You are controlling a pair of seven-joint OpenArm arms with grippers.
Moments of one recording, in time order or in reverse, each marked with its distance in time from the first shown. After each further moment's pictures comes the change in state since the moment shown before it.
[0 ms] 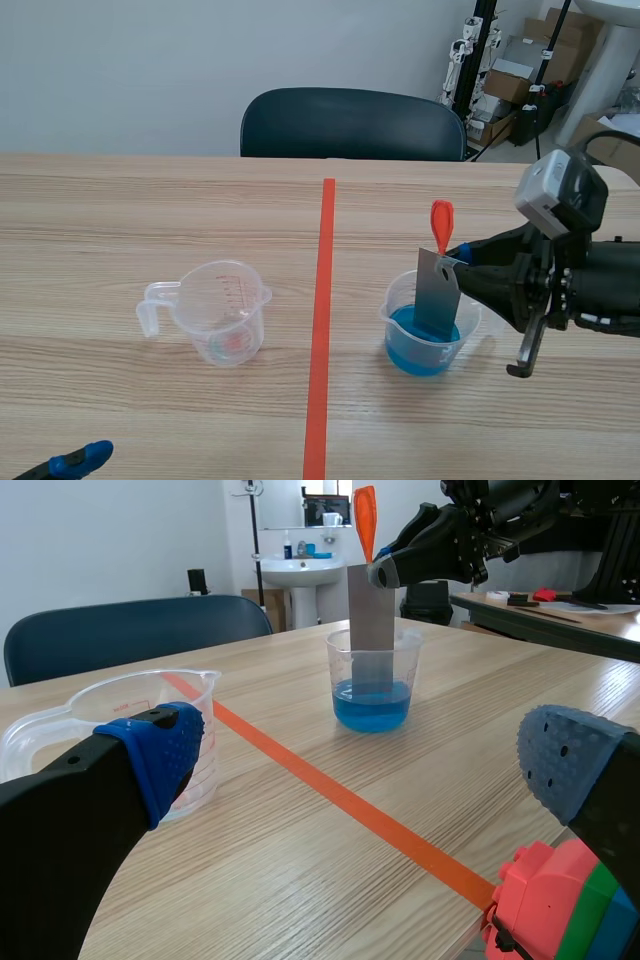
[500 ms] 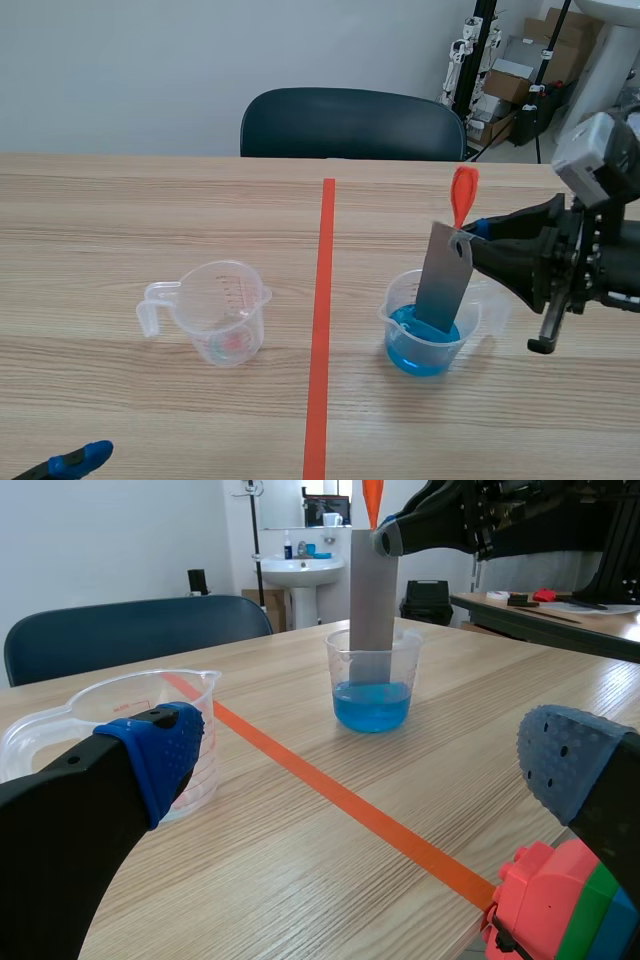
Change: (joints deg) left arm 0.0 0.0 0.0 0.0 0.0 0.0 0.0; right arm 0.0 4.7 0.0 3.0 7.3 0.2 1.9
